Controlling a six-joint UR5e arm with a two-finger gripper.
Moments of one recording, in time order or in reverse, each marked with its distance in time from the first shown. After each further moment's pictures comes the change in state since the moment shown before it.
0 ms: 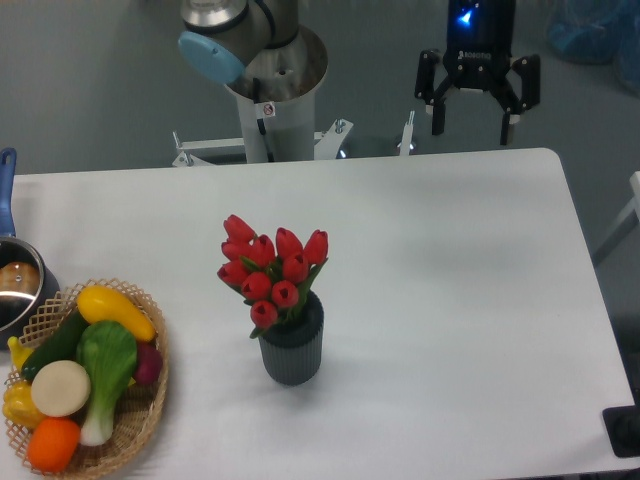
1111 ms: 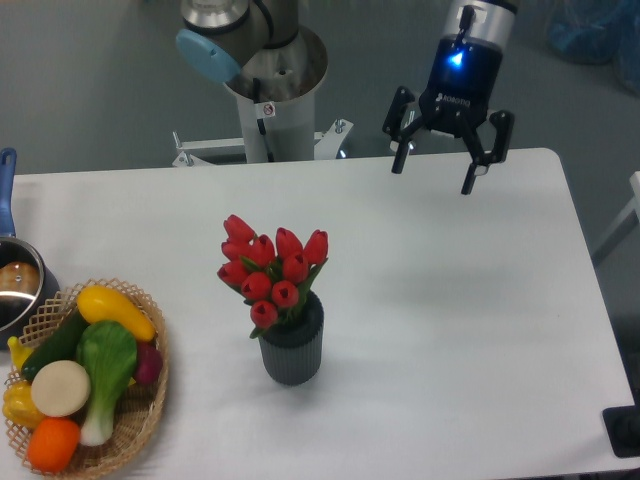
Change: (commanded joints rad) arm -0.069 -0.149 -0.003 0.006 -0.328 -0.109
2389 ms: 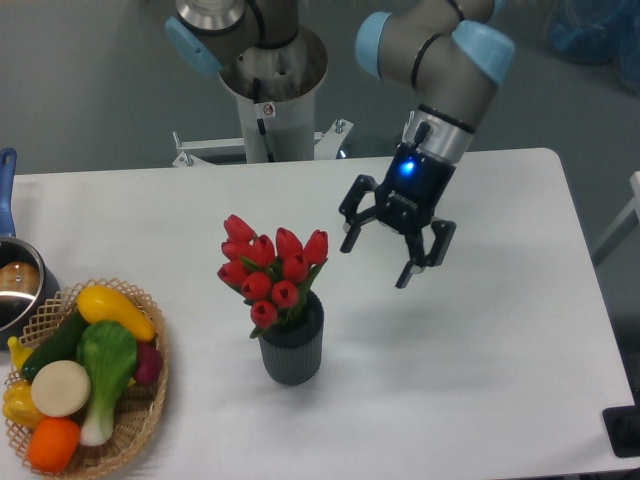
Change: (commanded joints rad) arm -0.178 -0.190 -0.058 0.173 -0.056 0.009
